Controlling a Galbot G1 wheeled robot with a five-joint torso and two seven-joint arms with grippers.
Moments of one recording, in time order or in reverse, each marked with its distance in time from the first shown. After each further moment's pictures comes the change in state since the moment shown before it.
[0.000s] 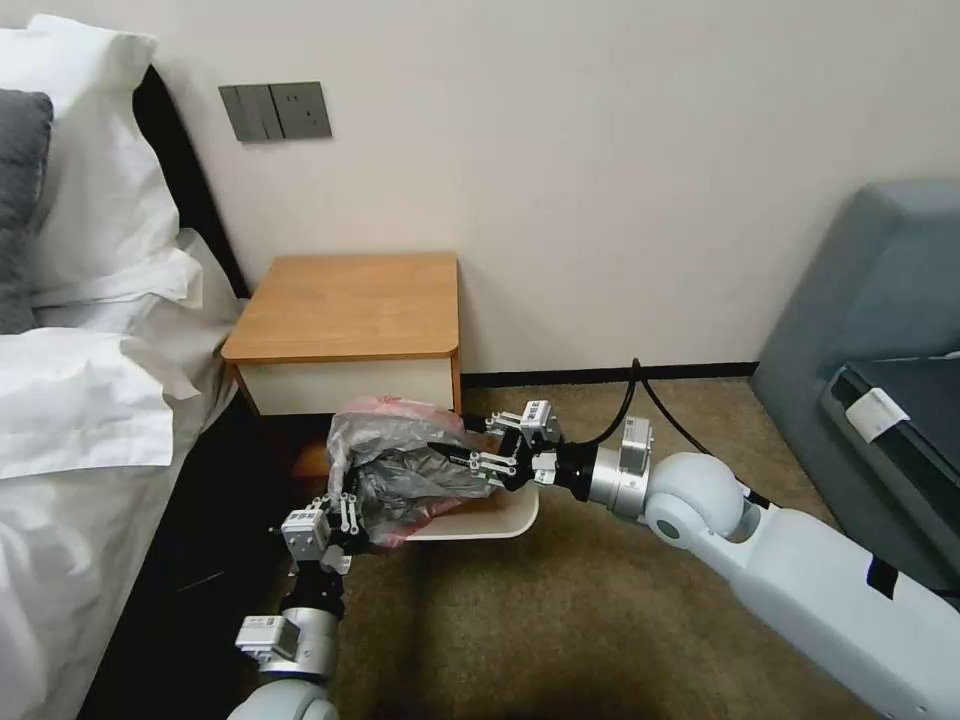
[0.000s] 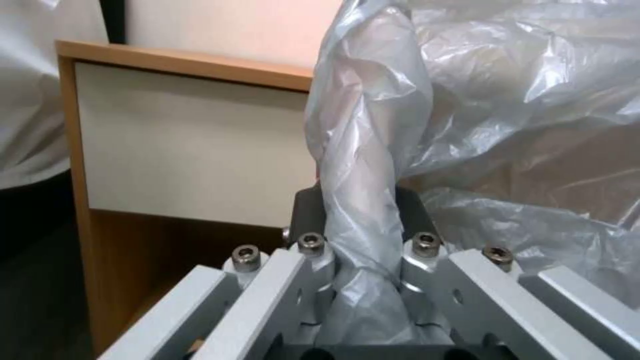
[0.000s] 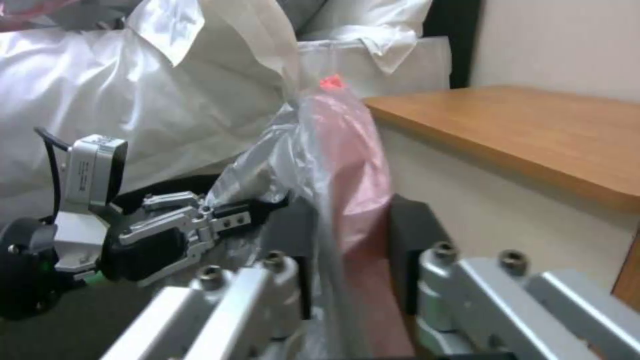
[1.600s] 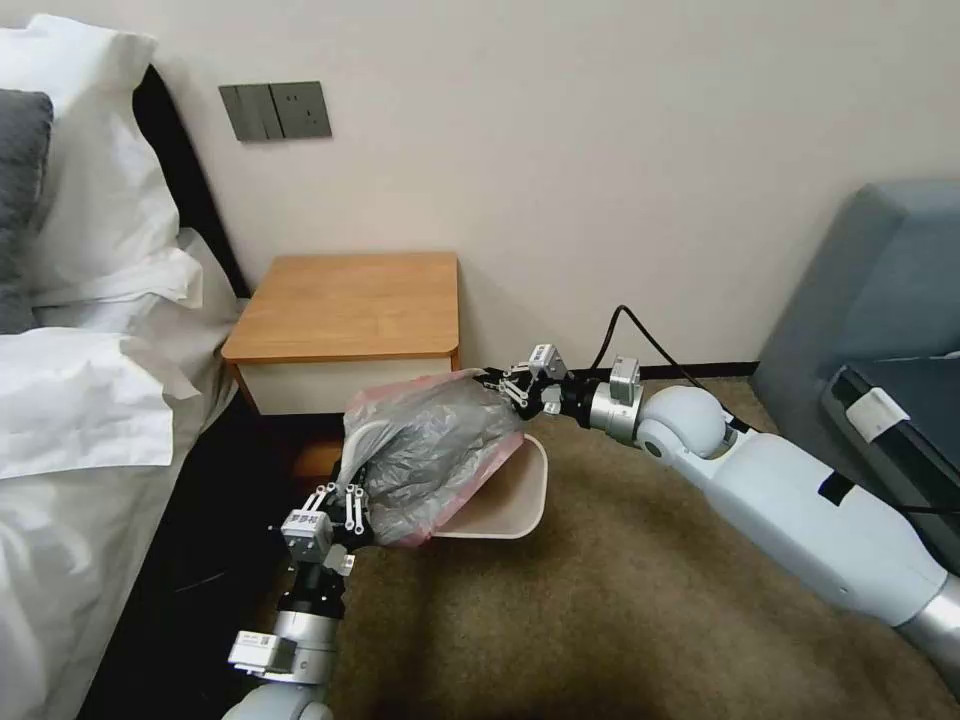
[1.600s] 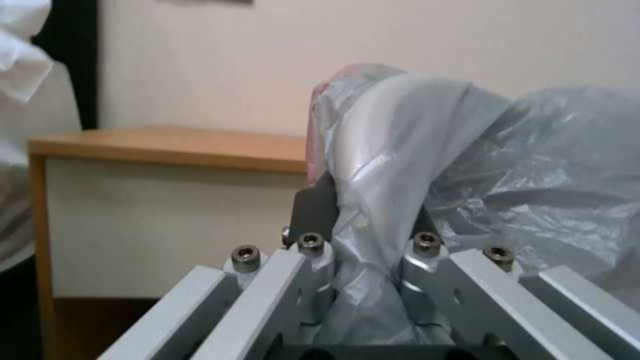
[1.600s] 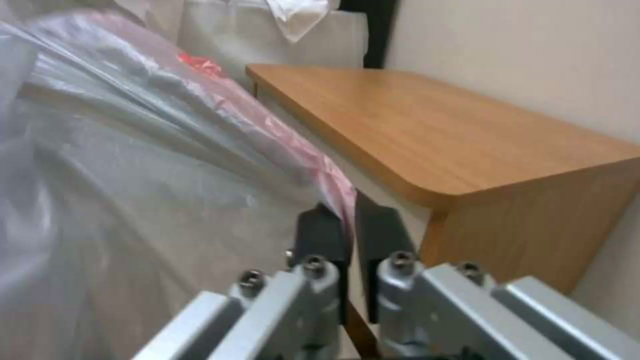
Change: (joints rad) left arm 0.005 0.004 -0.012 -0.013 0.017 -0.132 0.087; right arm 0.252 0.052 -0.081 -0.285 -0.062 0.037 -0.031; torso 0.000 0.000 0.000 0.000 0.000
